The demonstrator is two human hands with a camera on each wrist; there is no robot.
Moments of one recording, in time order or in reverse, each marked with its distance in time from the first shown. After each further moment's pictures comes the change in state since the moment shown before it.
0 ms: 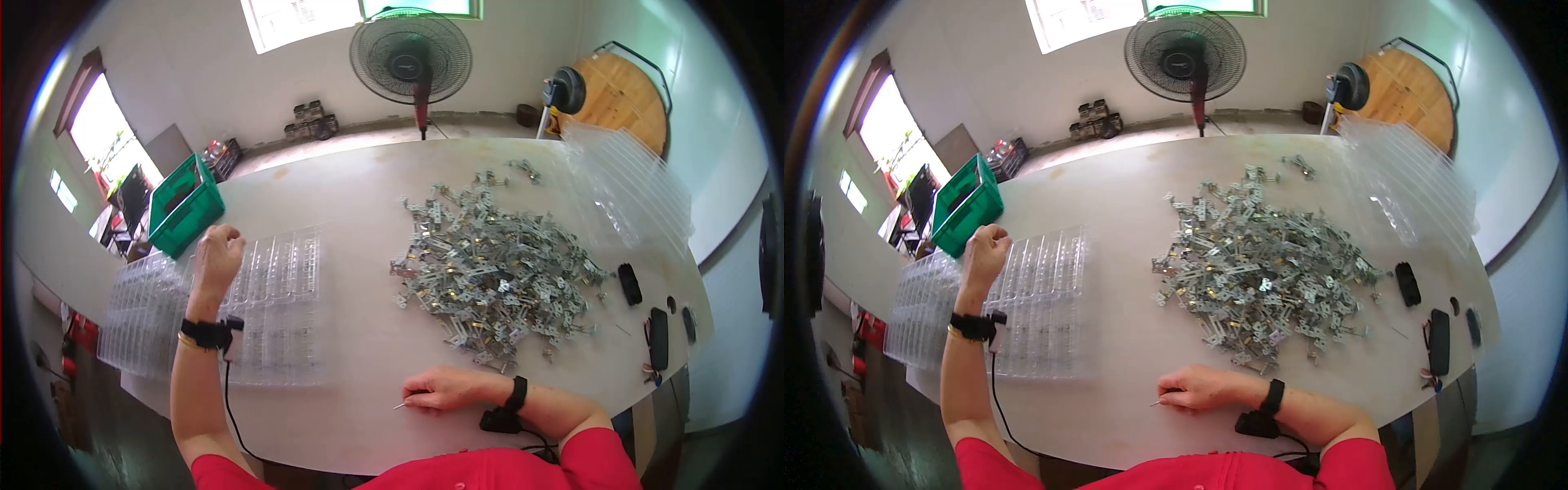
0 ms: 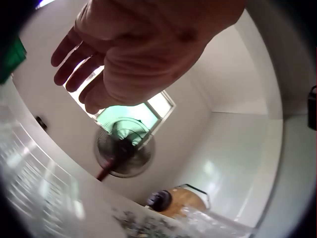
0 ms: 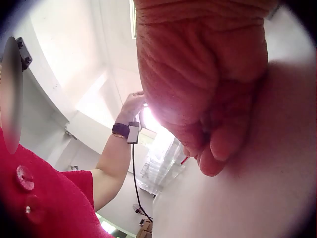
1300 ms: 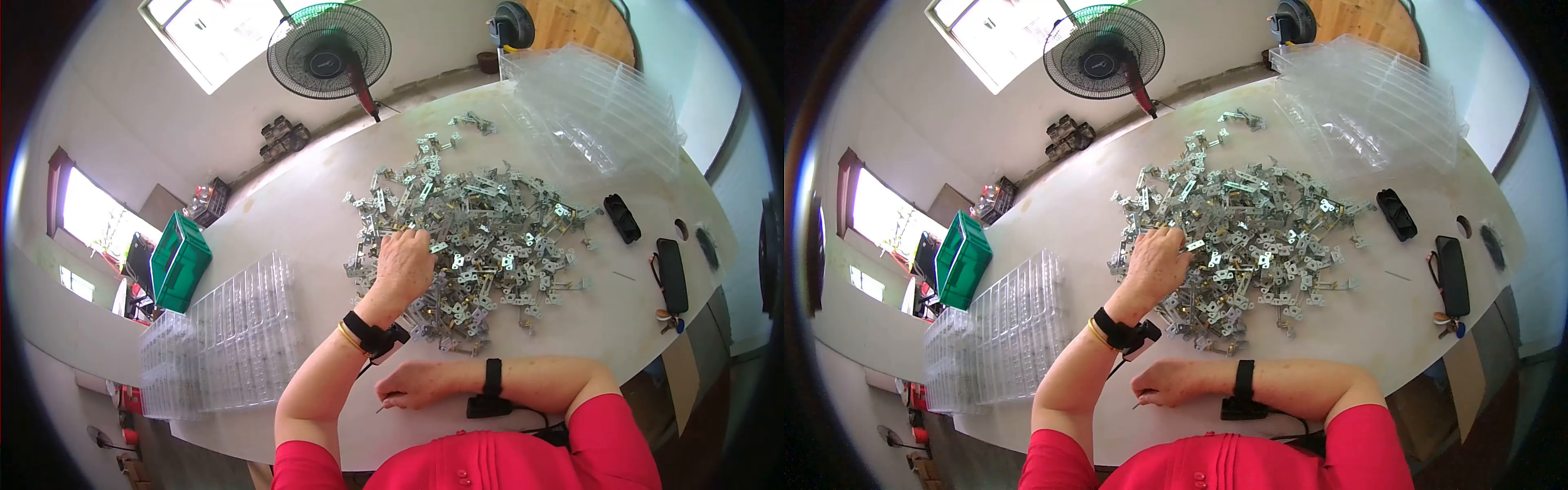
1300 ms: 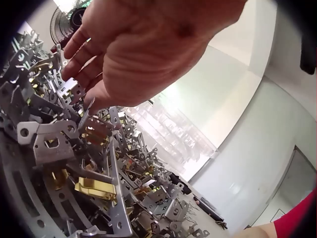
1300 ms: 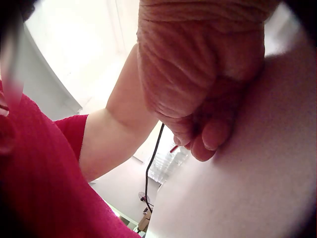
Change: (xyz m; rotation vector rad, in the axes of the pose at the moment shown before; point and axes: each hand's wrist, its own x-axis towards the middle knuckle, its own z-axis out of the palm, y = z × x) left_hand -0.076 0.325 0.146 -0.192 -0.425 0.633; right_hand -0.007 0.021 0.004 -0.210 0.134 -0.425
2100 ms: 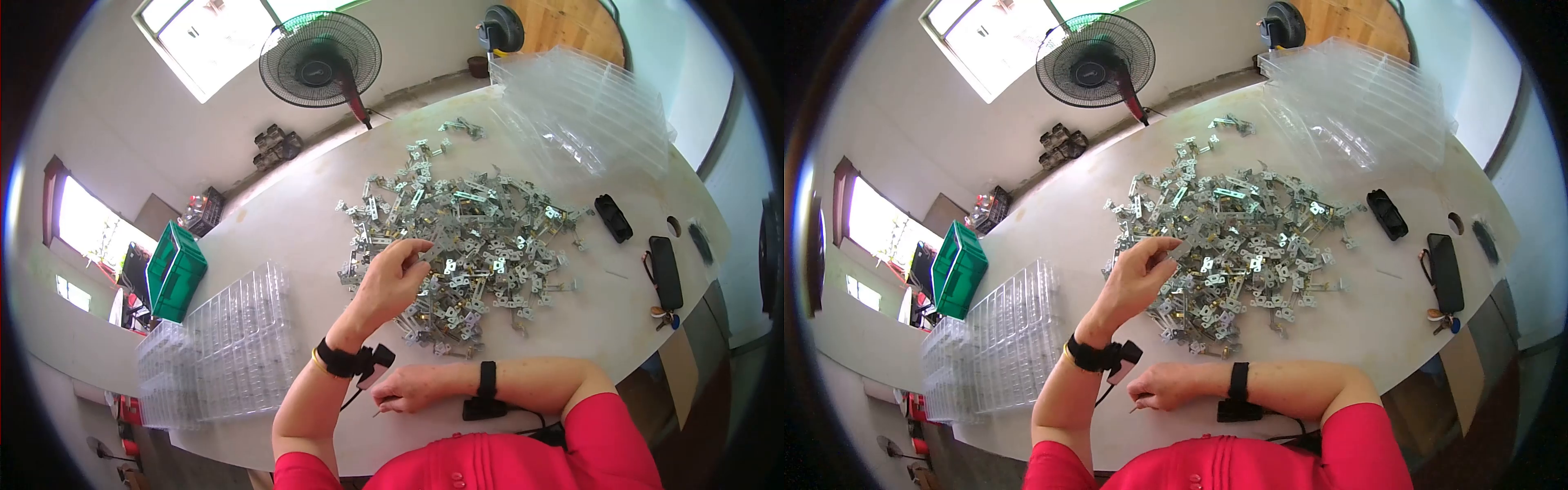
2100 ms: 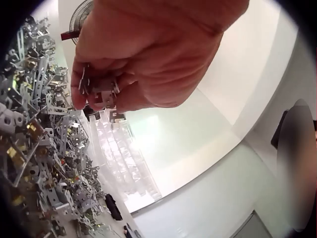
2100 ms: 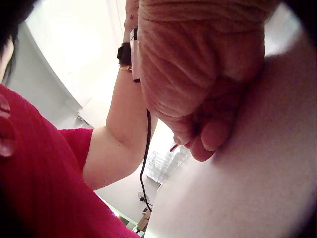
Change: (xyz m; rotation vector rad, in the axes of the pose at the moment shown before) left_hand -0.020 0.020 -0.053 -0.627 -0.067 -0.105; right_hand 0.002 0.012 0.007 -0.021 0.031 -0.016
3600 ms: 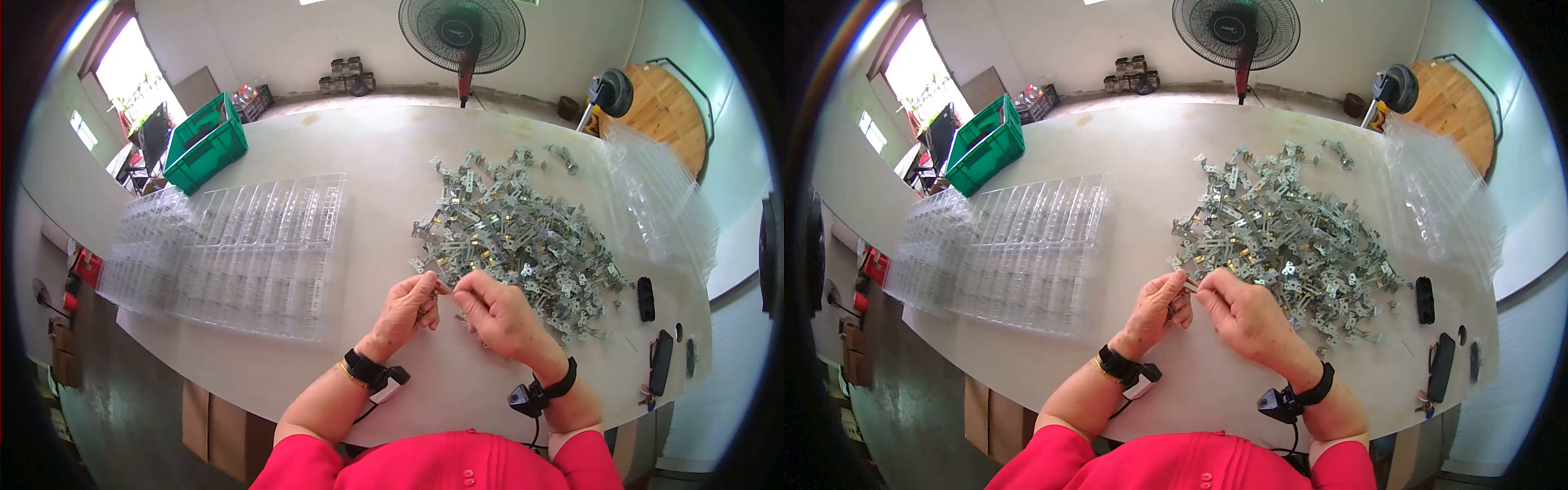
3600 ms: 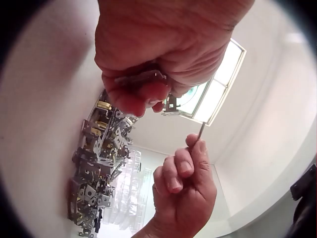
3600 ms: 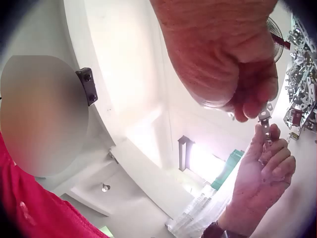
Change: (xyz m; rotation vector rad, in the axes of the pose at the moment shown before) left_hand -0.120 -0.106 0.031 -1.377 0.261 -0.304; right_hand 0.015 -0.098 -0.086 -0.181 0.467 0.366
